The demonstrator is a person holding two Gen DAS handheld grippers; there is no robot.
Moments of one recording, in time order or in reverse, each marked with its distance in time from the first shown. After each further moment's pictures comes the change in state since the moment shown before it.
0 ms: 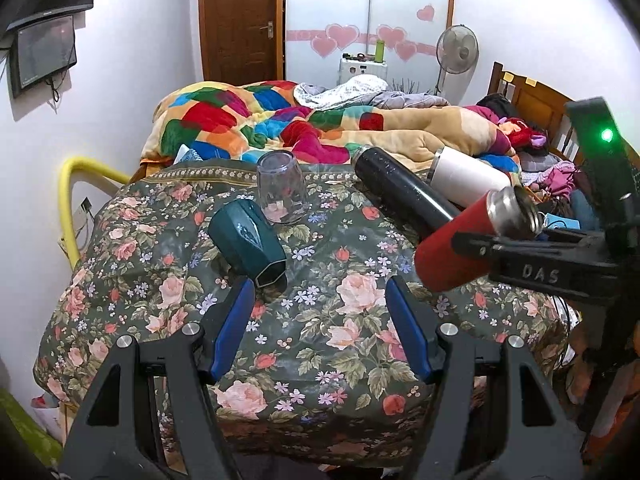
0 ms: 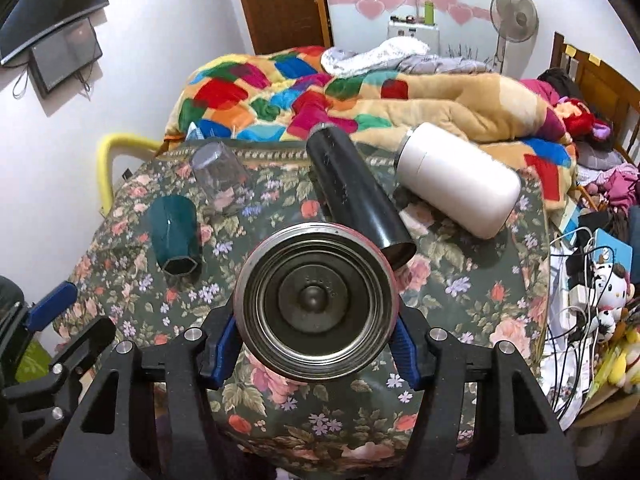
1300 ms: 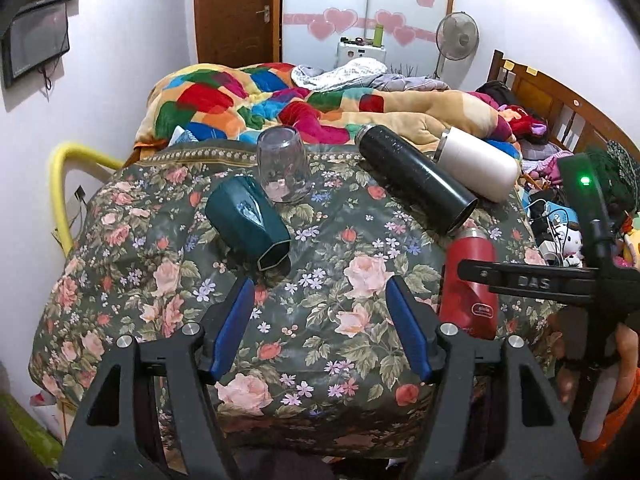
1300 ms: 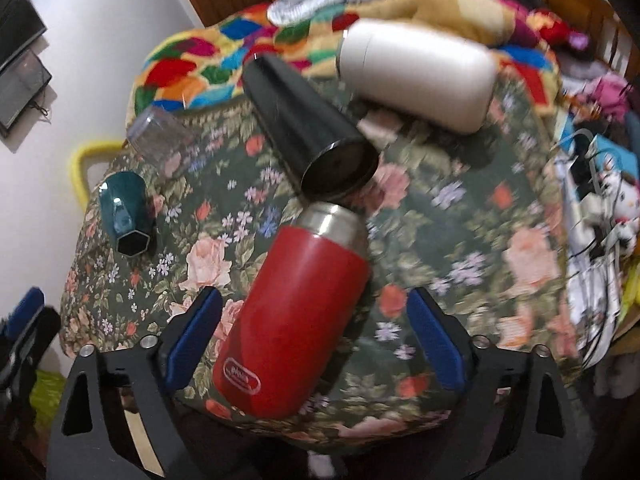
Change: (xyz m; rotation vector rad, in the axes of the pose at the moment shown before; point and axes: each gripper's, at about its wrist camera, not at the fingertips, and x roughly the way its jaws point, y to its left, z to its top) left arm 0.019 0.014 -0.011 -0.001 0.057 -0.023; right arm 0.041 -0.040 -0.033 0.234 0.160 0.013
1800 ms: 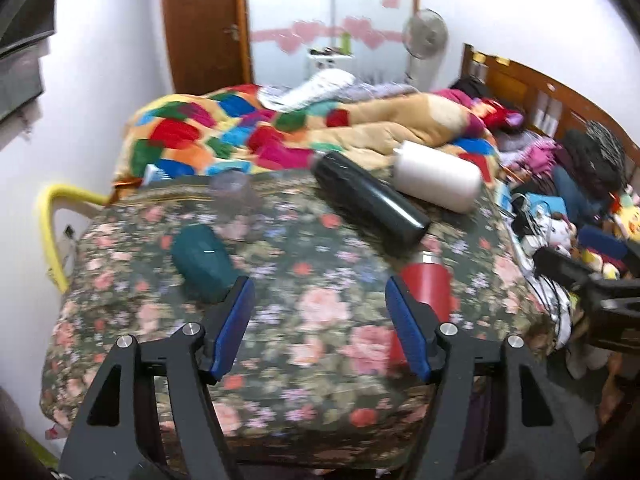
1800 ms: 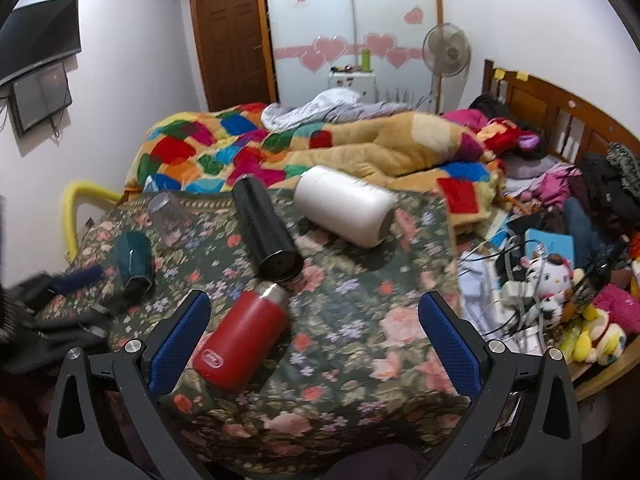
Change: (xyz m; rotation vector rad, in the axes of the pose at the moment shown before) left arm -0.017 -0.046 0.031 0.098 -0.047 -0.018; right arm -0.120 -0.008 -0.025 -0.138 -0.377 -0.129
